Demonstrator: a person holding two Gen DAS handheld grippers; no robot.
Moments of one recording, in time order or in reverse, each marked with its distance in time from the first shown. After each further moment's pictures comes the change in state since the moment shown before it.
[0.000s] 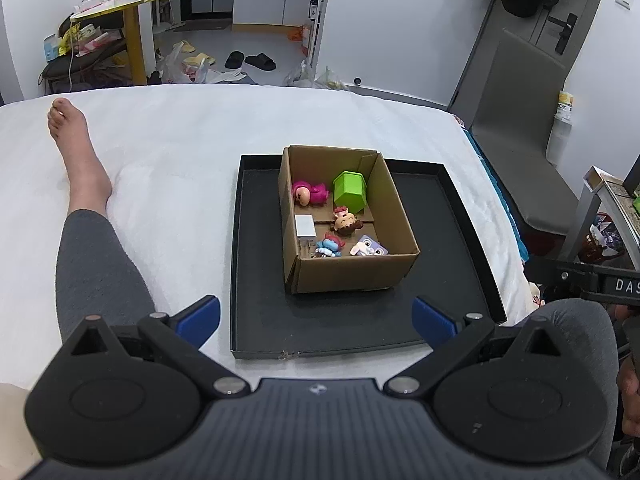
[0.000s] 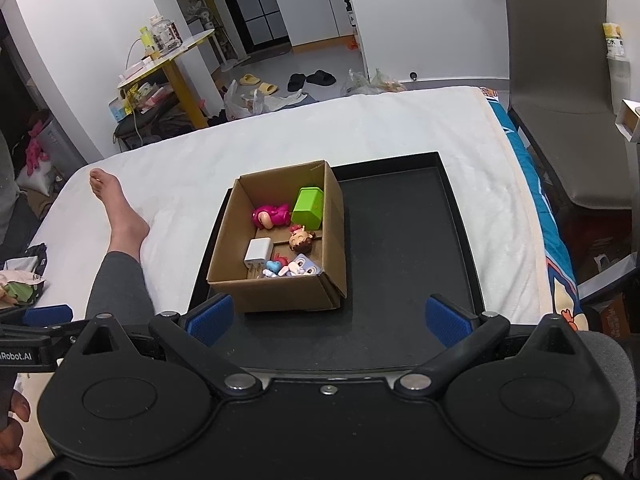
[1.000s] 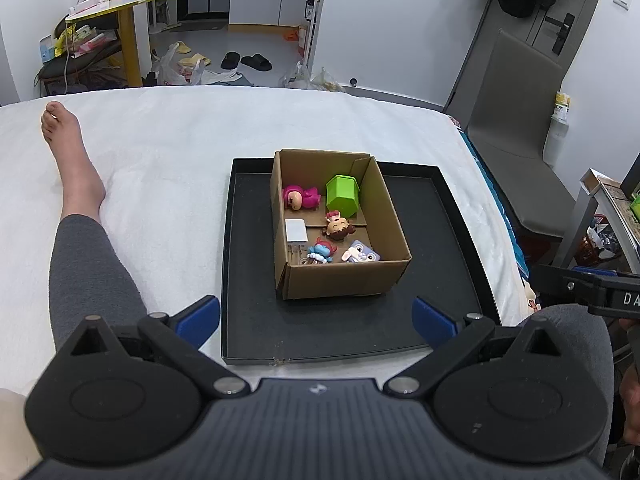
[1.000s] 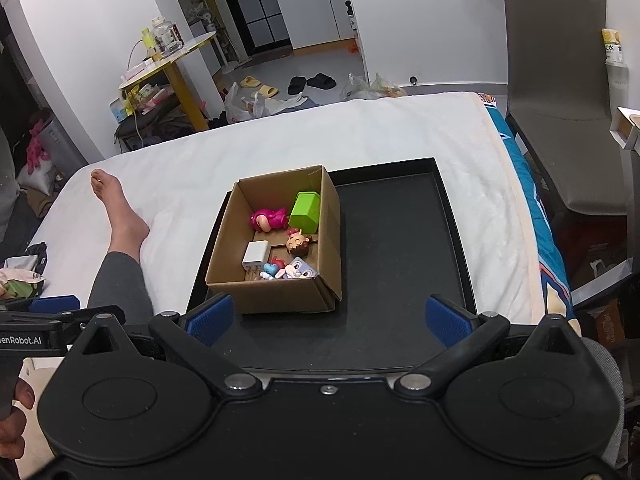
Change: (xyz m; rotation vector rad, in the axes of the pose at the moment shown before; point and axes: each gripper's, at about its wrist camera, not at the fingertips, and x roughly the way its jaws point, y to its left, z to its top) left arm 0.004 -0.008 0.007 0.001 0.000 -0.007; right arm -0.008 -0.003 0.002 -0.016 -0.012 -0.003
